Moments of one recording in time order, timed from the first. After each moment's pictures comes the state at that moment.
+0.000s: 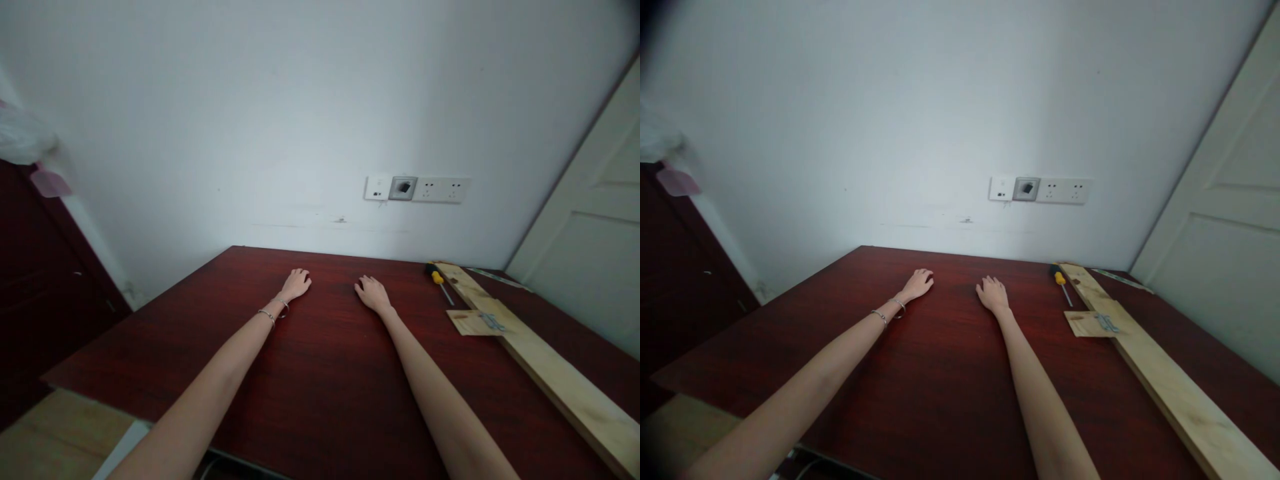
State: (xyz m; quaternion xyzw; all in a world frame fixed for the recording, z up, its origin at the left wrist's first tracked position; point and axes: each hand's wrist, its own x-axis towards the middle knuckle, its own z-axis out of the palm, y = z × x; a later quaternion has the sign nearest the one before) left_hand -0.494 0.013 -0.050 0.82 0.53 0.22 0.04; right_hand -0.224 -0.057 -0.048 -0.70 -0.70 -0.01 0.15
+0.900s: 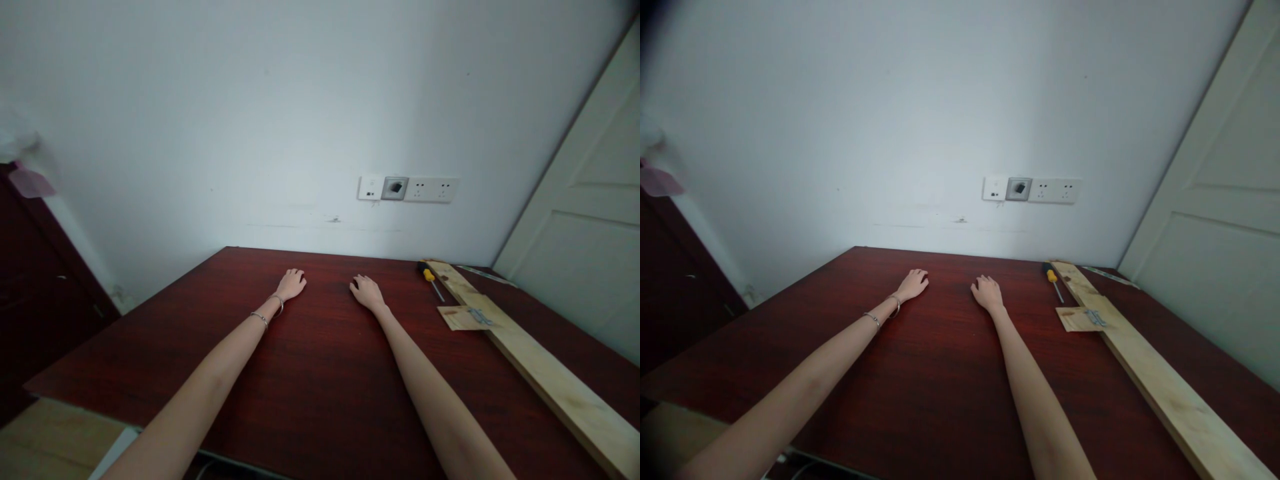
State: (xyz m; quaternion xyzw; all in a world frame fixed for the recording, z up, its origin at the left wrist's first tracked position) left_hand -0.490 0.005 -0.043 0.83 0.54 0.15 -0.02; right_hand -0.223 -0.060 -0.047 -0.69 -0.70 -0.03 0.19
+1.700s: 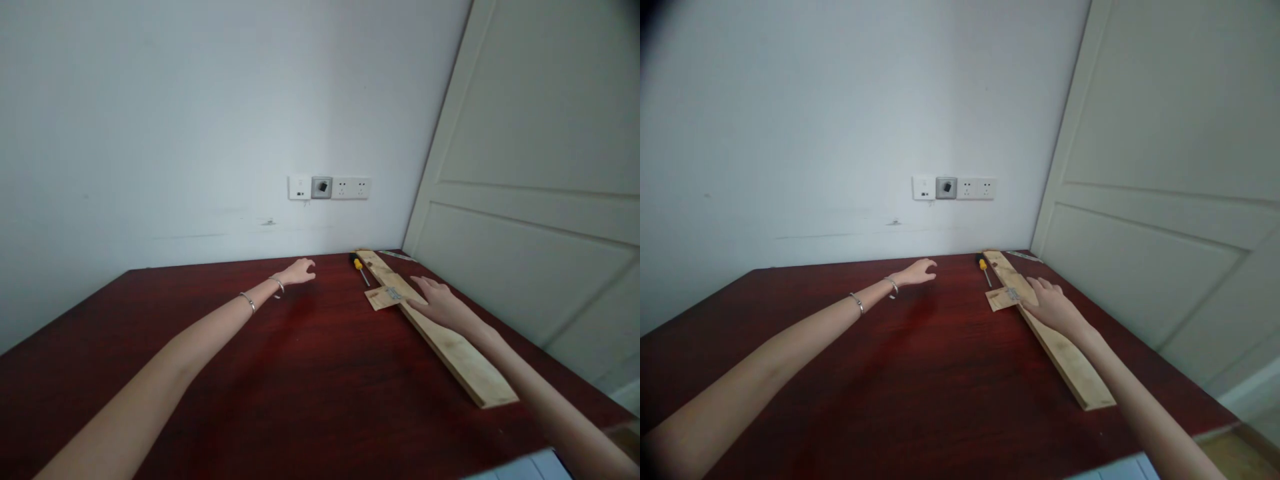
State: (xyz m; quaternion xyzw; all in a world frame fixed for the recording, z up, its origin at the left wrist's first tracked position) left_hand -0.283 0.015 0.019 0.94 0.30 0.11 0.08; right_hand 0.004 -0.274 0.020 -0.76 -0.62 -0.14 0.14
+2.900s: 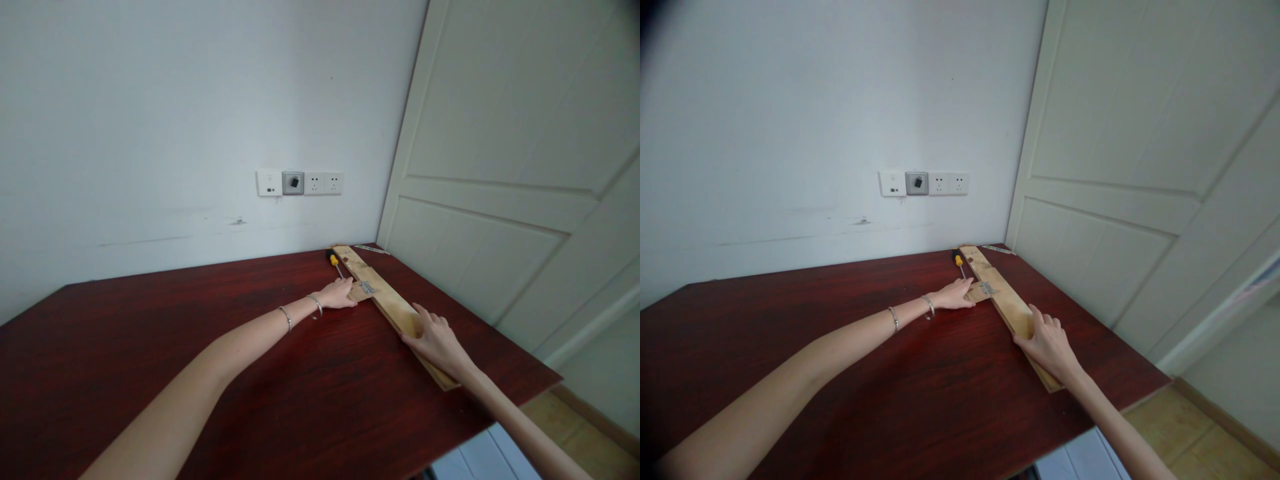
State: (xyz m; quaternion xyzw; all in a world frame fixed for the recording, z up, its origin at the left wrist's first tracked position) left_hand -0.147 -0.104 -0.009 0.98 0.14 0.04 0.13; right_hand -0.003 -0.349 -0.039 -0.86 -0.47 -0.09 0.16
